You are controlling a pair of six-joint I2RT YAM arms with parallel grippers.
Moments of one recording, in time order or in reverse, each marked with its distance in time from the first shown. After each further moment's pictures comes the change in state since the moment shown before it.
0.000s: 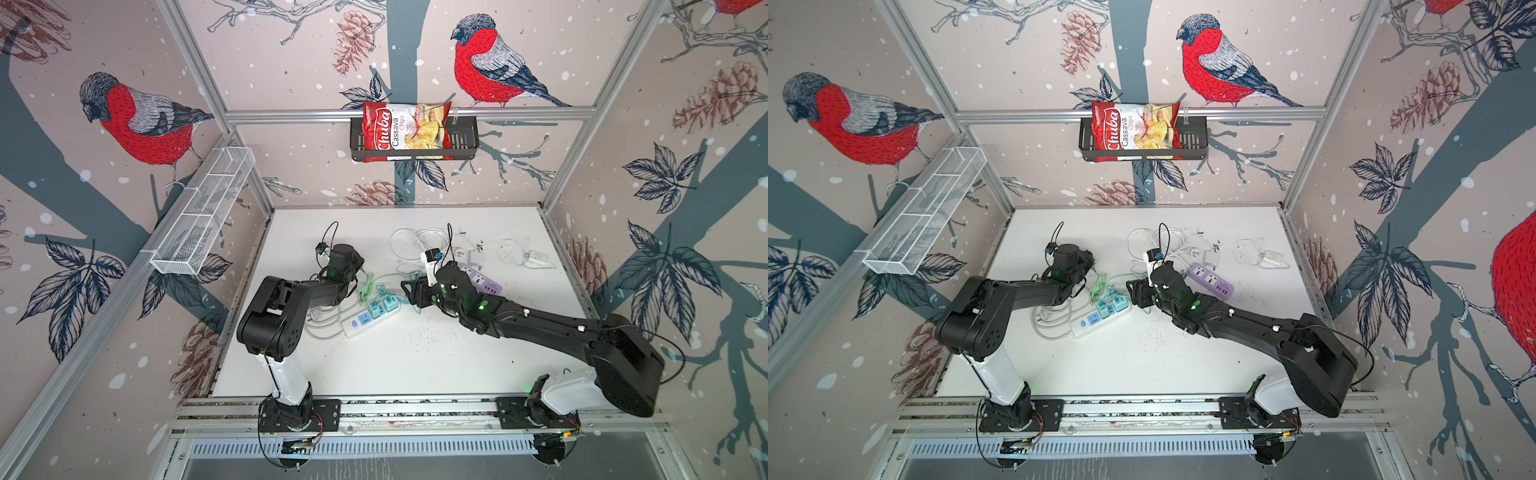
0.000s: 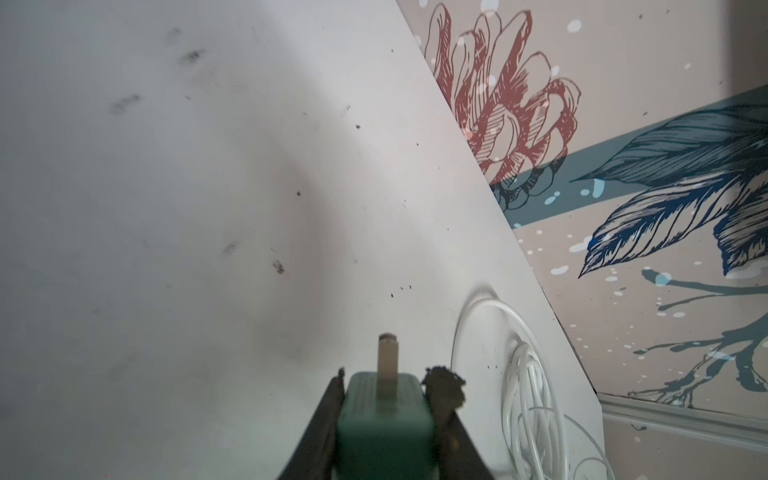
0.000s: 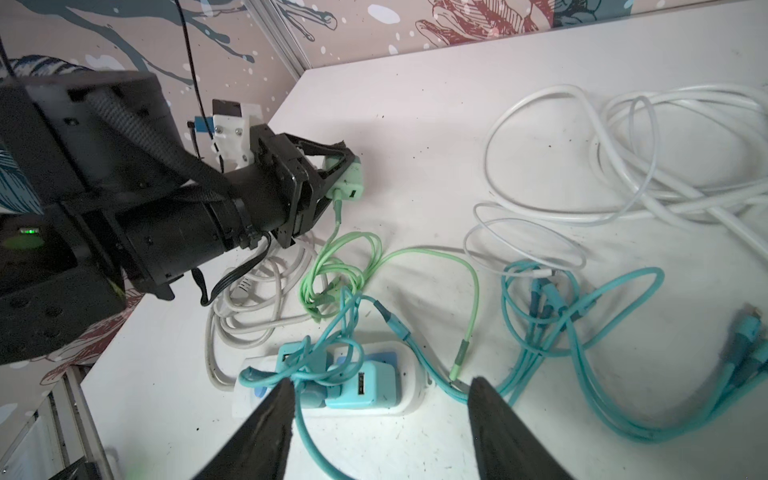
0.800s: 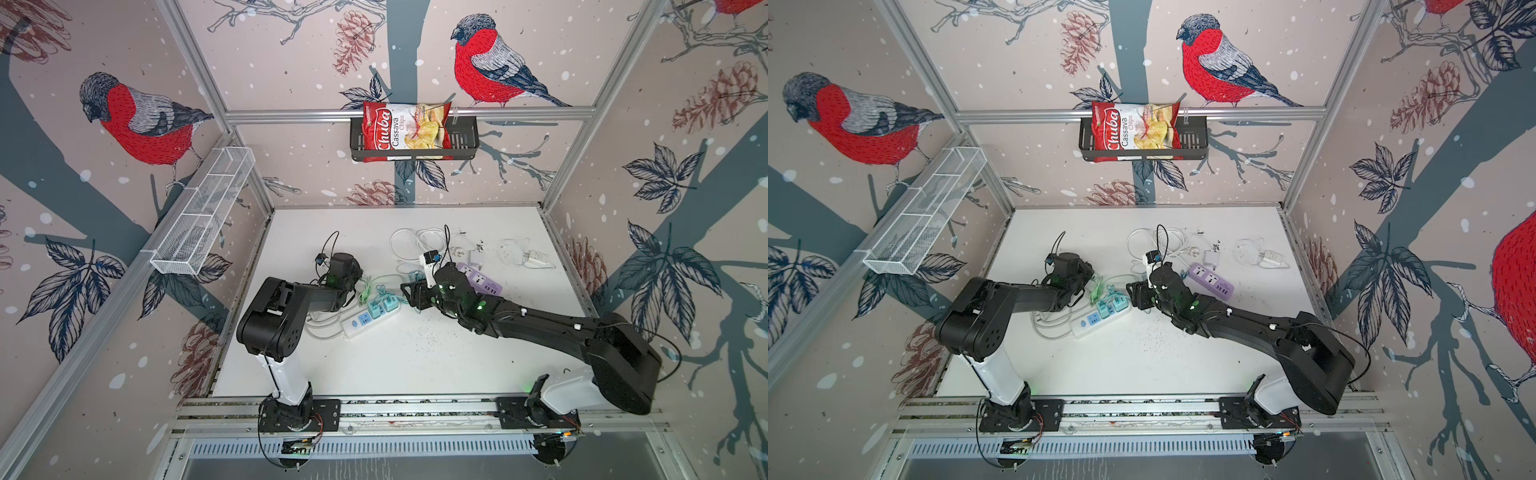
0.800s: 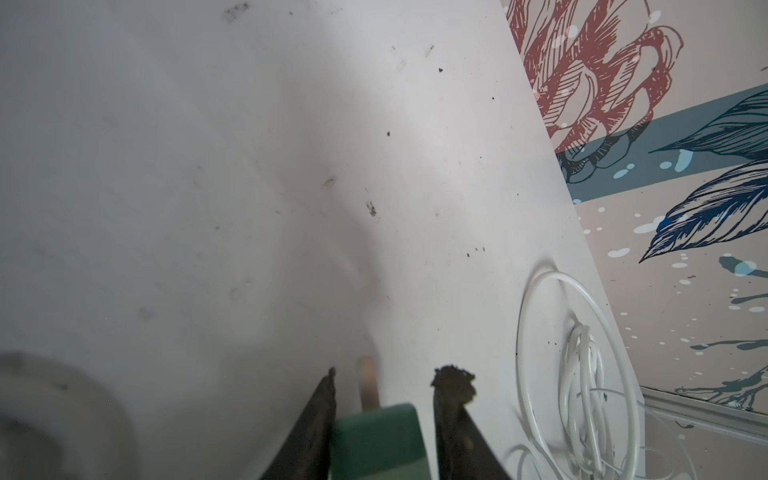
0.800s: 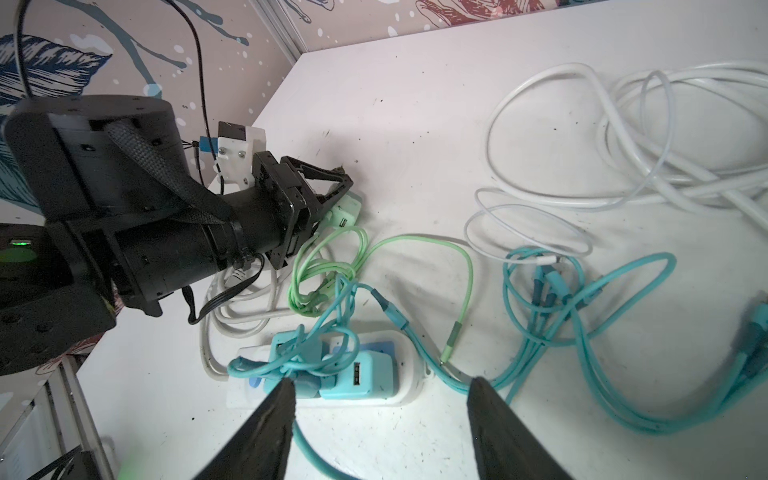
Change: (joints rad) left arm 0.001 -0.029 -0.095 -0.042 0.008 -0.031; right arm 0.000 0.011 0.006 -0.003 -0.029 0.001
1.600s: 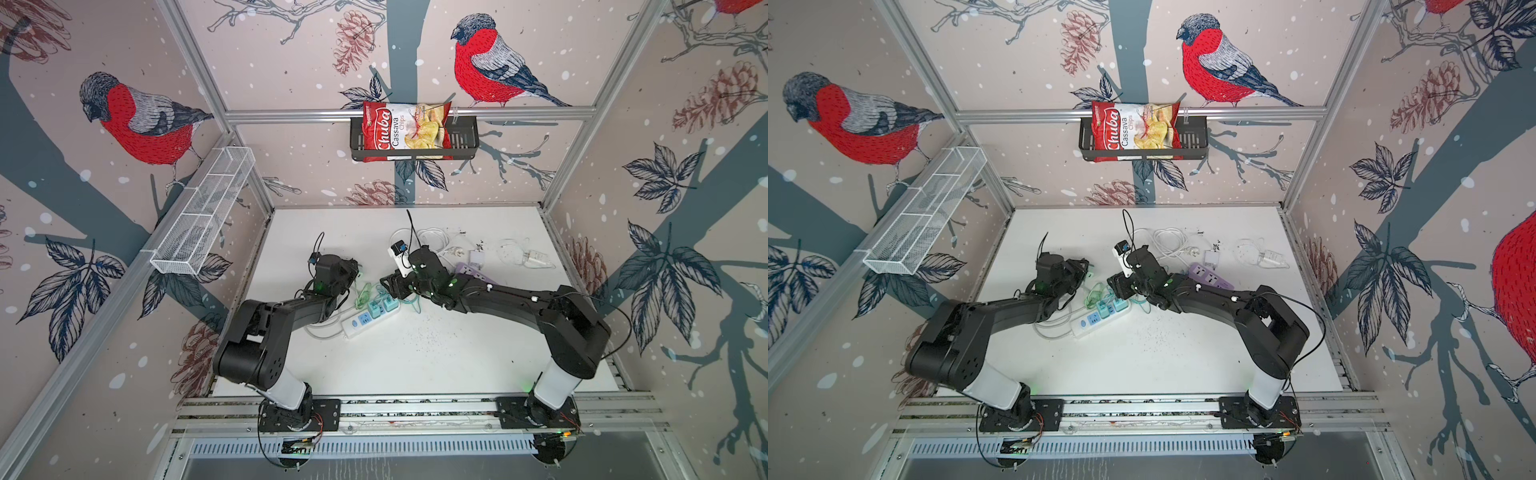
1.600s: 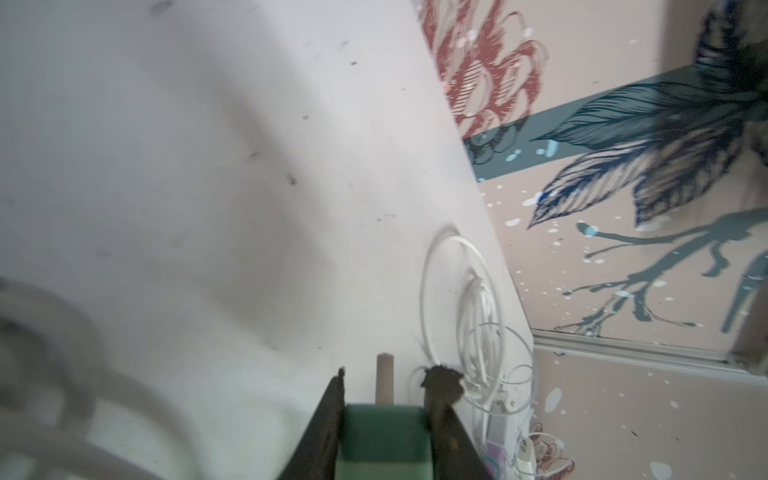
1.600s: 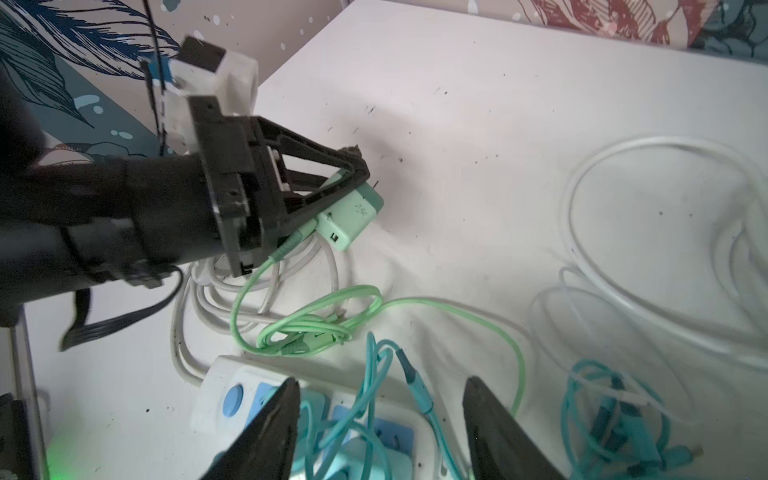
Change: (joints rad) left arm 0.048 -0.252 -0.094 0.027 0.200 -0.020; right arm -0.004 0.295 0.315 -0.088 -0.108 -0.291
